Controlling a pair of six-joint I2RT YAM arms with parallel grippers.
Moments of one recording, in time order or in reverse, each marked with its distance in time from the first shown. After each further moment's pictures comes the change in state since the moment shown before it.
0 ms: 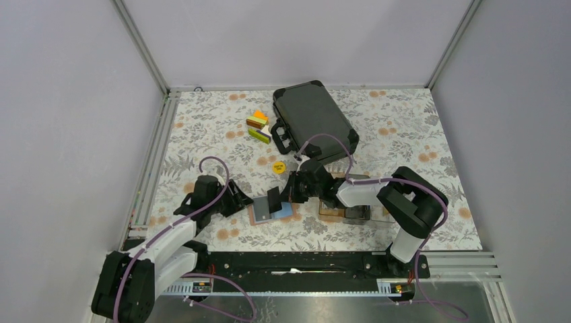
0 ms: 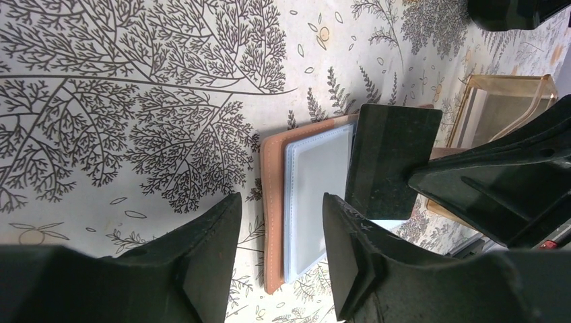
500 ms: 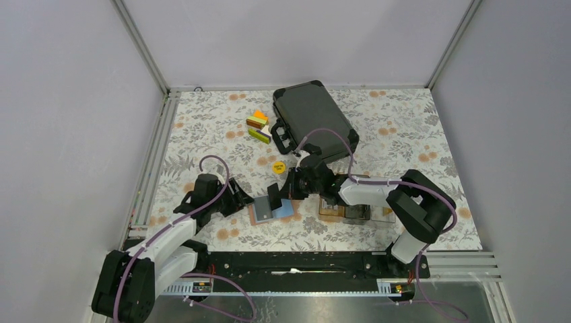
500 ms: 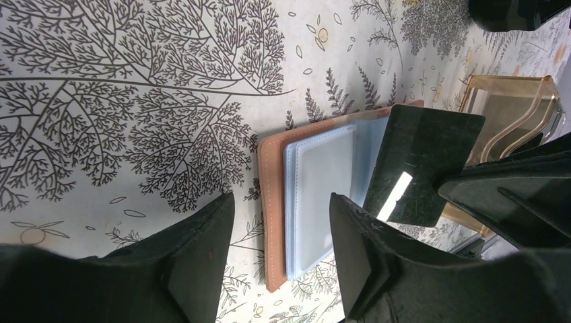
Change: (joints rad) left arm 0.002 0.006 0.019 -0.023 0.000 0.003; right arm 0.000 -0.066 0.033 -0.090 -0.003 -0.042
